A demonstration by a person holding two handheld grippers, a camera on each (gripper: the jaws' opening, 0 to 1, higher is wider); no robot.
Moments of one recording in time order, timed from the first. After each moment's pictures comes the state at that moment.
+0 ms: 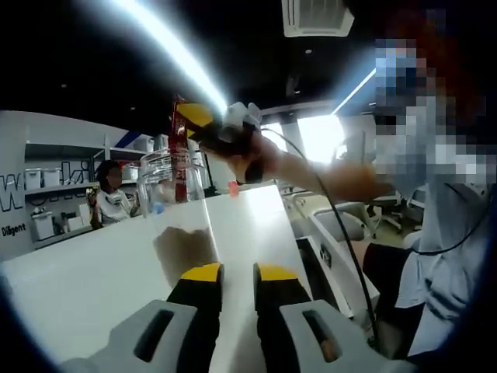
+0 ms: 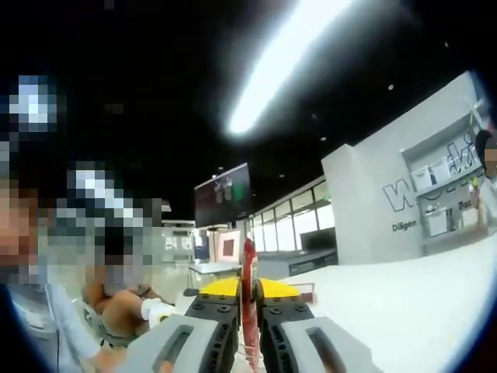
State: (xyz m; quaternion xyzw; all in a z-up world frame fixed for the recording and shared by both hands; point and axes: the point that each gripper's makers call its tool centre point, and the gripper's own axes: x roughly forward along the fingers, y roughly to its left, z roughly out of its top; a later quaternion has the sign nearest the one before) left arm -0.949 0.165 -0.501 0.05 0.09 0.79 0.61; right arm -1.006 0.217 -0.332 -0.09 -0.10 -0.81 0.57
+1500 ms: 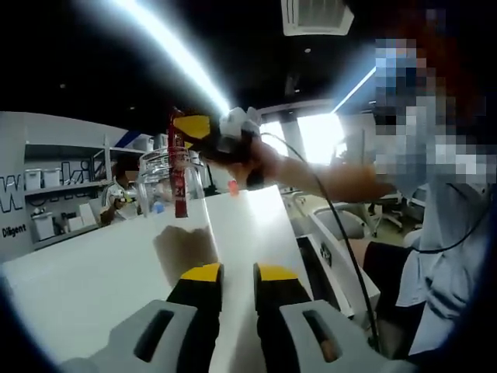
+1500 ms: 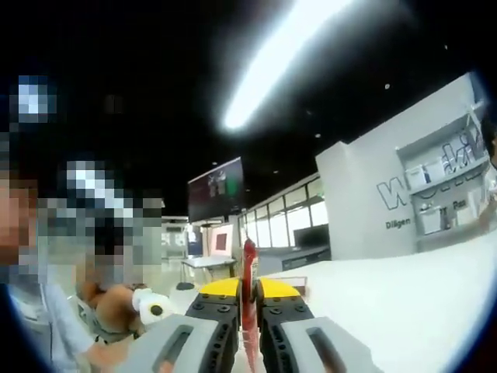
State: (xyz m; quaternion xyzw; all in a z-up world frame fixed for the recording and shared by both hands) left arm -0.950 0.165 -0.502 0.04 0.10 0.79 0.61; right arm -1.018 0.220 -0.353 -0.08 -0.10 -0.82 0.56
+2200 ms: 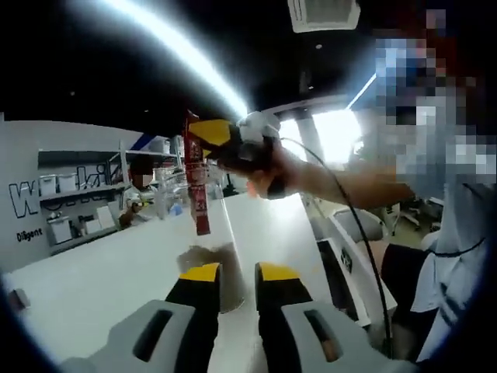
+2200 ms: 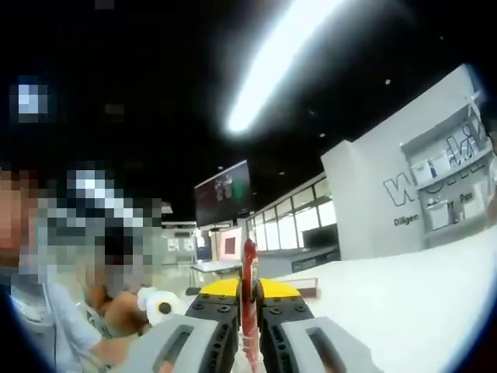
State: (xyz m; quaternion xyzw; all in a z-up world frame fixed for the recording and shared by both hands) left arm -0.969 0.168 -0.472 0.05 0.12 0.82 0.56; right arm -1.009 0.208 -0.348 -0.08 -0.11 -0.80 0.58
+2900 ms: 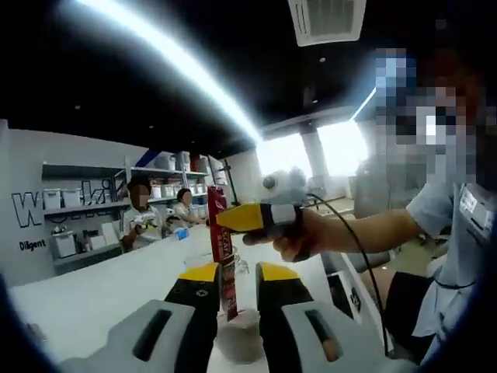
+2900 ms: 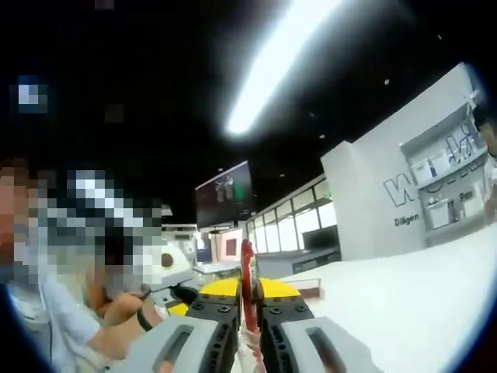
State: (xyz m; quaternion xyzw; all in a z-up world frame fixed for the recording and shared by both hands) left arm -0.984 0.181 -0.382 0.09 0.08 0.82 0.56; right arm -1.005 0.200 -0.352 -0.09 -0.12 -0.80 0.58
